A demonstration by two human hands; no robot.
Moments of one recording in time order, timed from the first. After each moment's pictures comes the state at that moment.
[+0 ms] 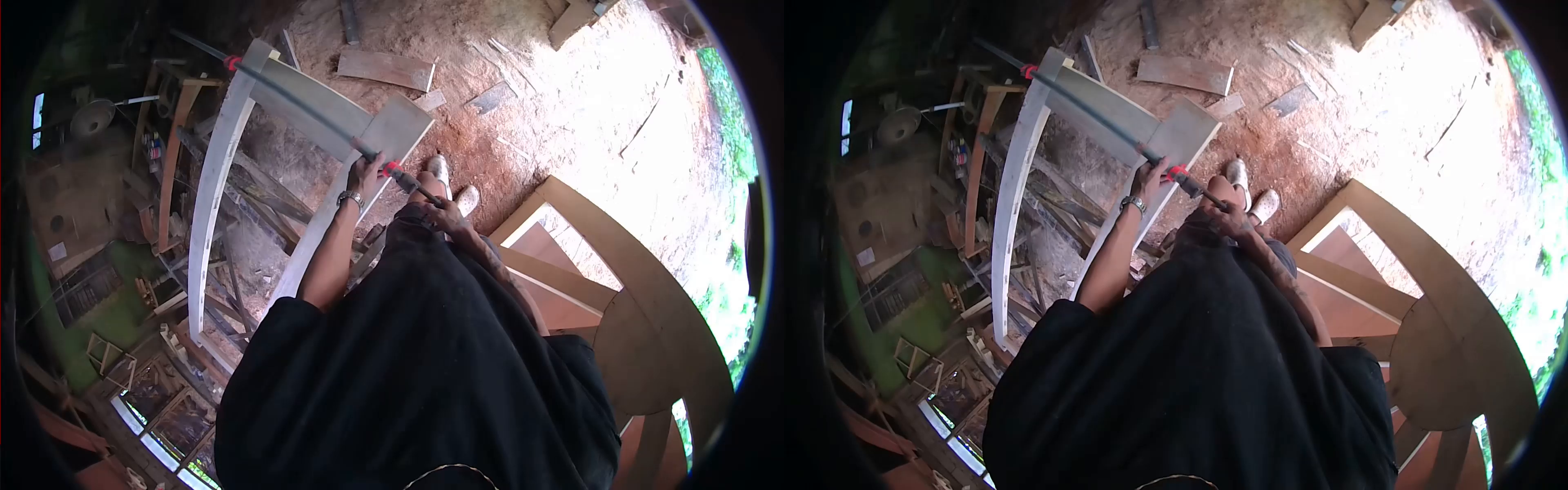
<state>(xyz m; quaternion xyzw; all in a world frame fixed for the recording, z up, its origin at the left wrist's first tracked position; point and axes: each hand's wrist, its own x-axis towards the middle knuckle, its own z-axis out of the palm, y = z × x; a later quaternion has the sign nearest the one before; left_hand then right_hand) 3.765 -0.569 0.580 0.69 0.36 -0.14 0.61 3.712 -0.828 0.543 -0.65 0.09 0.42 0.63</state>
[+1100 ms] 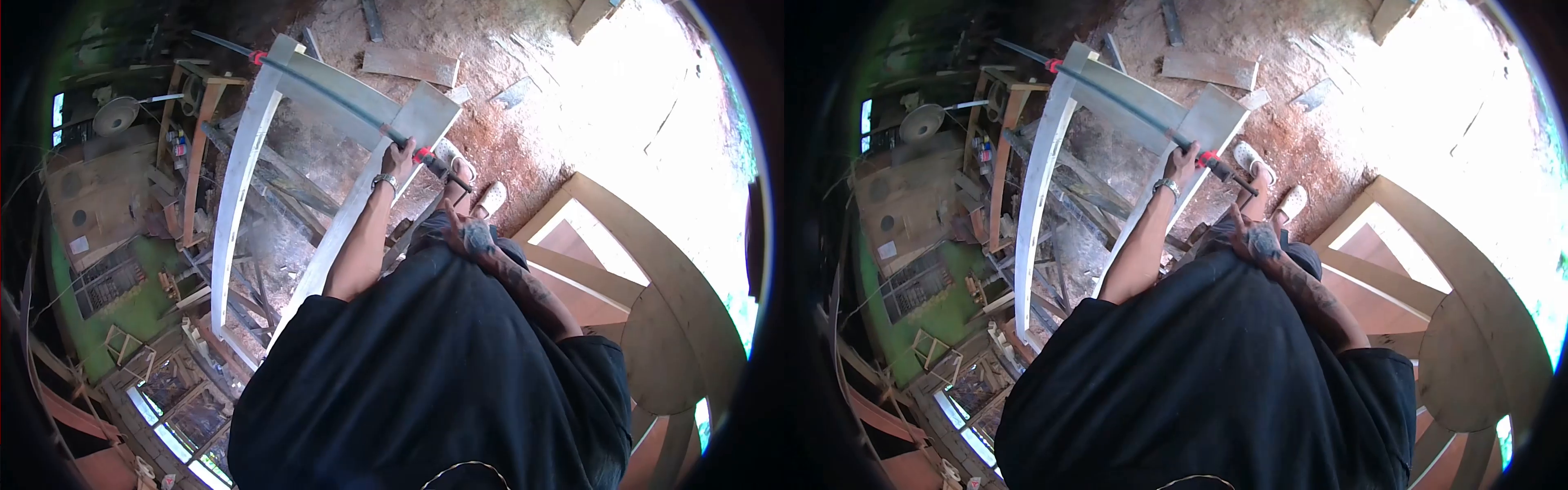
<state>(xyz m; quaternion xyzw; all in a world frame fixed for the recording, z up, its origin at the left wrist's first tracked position) 3.772 -0.565 0.565 0.85 0.30 -0.15 0.40 3.653 -0.832 0.610 -0.89 -0.26 0.22 0.31</state>
